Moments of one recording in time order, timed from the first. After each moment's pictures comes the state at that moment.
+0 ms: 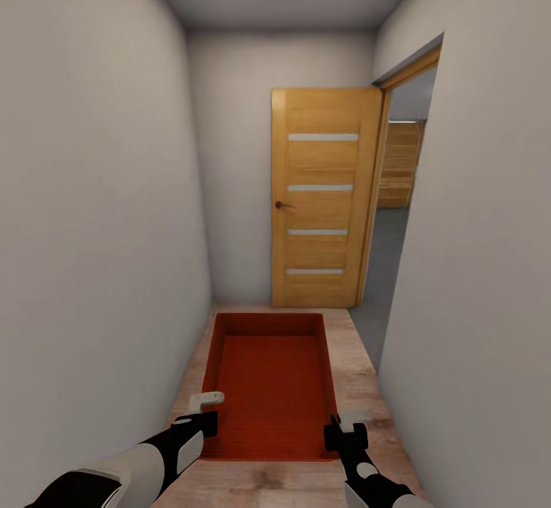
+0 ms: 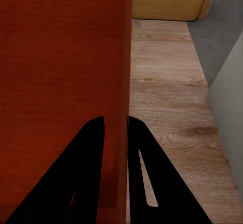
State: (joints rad) left arm -0.75 -0.09 -0.14 0.00 0.24 -0.01 0.17; right arm -0.59 0.12 0.09 -0.07 0.03 -0.41 -0.16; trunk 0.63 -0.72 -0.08
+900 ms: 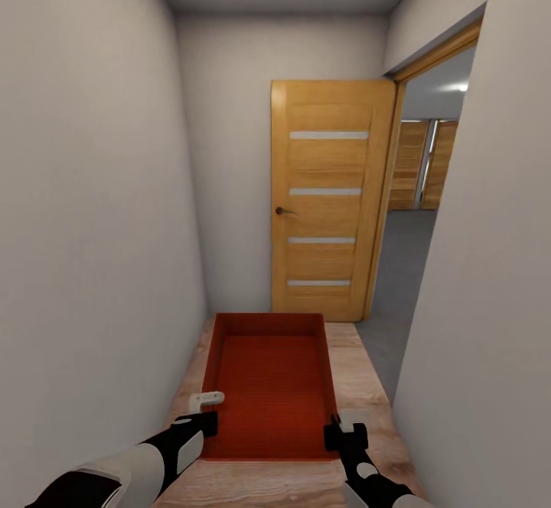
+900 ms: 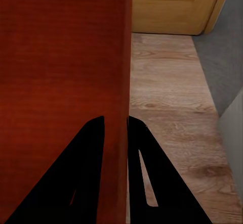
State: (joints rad) left arm -0.75 -0.09 -0.14 0.00 0.24 -0.01 0.17; right arm -0.59 0.12 0.09 -0.07 0.02 -0.41 -0.16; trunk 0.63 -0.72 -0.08
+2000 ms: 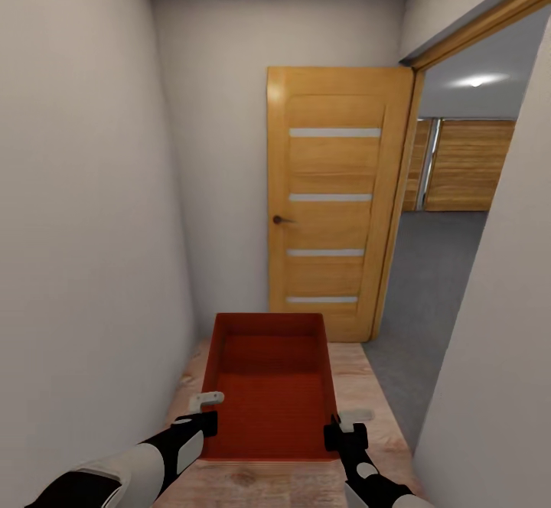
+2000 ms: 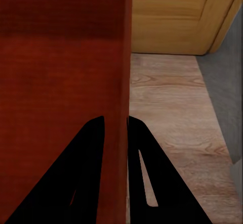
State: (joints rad) left arm -0.75 -0.09 -0.13 0.00 0.24 -0.01 0.17; right arm -0.59 0.12 0.09 -0.07 0.02 -0.41 -0.16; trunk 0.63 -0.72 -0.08
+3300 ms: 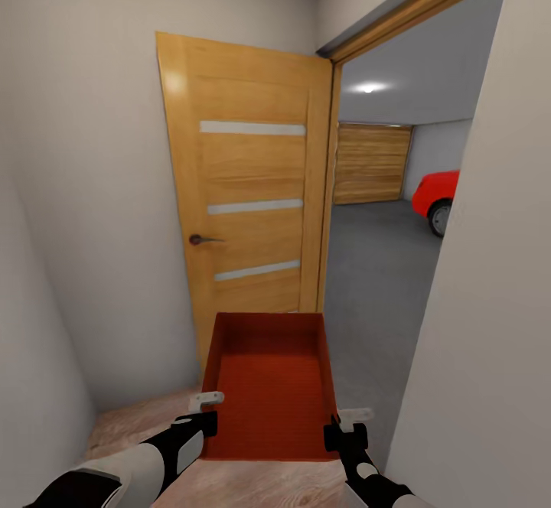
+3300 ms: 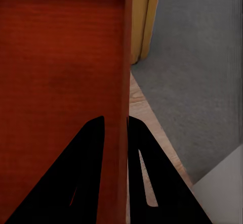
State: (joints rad) left arm -0.75 -0.09 -0.13 0.00 0.24 -0.01 0.17; right arm -0.59 0.12 0.09 -0.07 0.02 -0.41 -0.16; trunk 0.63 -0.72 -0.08
